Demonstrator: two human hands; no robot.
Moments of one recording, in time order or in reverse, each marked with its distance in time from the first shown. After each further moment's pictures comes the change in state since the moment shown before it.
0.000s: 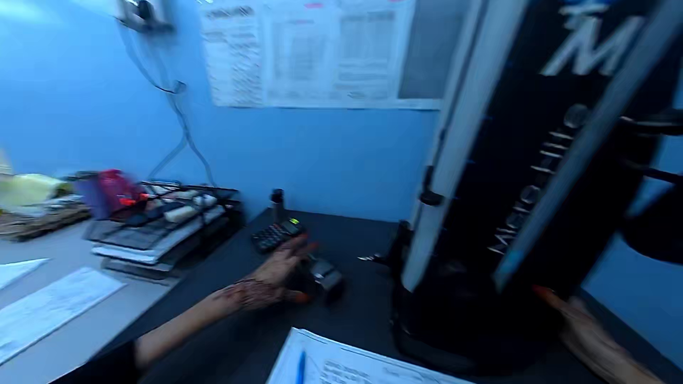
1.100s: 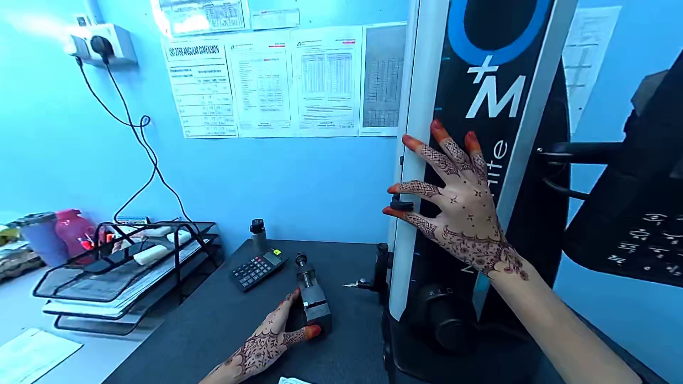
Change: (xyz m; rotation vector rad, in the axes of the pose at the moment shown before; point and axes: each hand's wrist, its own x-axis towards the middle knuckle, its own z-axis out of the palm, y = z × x) left_hand 0.006 0.009 0.048 -0.374 0.058 -0.204; right_hand 0.075 -0.193 0.125 -0.993 0.241 -1.442
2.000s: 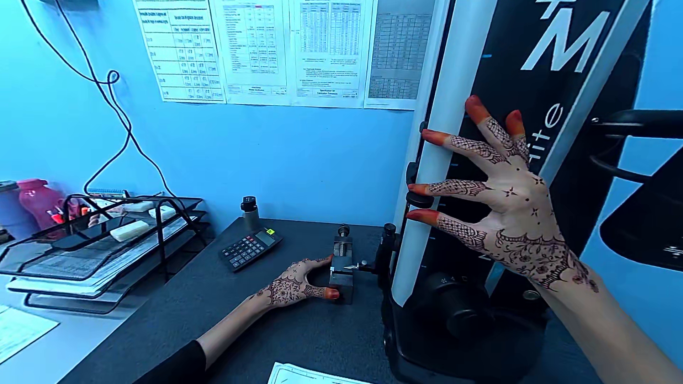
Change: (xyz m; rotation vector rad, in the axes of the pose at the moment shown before) left_hand 0.085 0.002 0.006 0.087 -0.252 0.122; right_hand -0.017 -0.006 -0.015 0.185 -0.069 -0.009
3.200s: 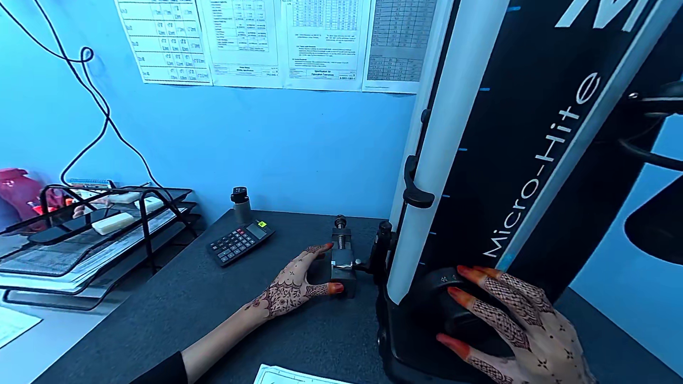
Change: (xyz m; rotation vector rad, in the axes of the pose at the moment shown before) left_hand 0.000 0.014 0.023 -0.033 0.218 0.030; right_hand -0.173 -0.045 0.012 -0.113 -0.097 0.182
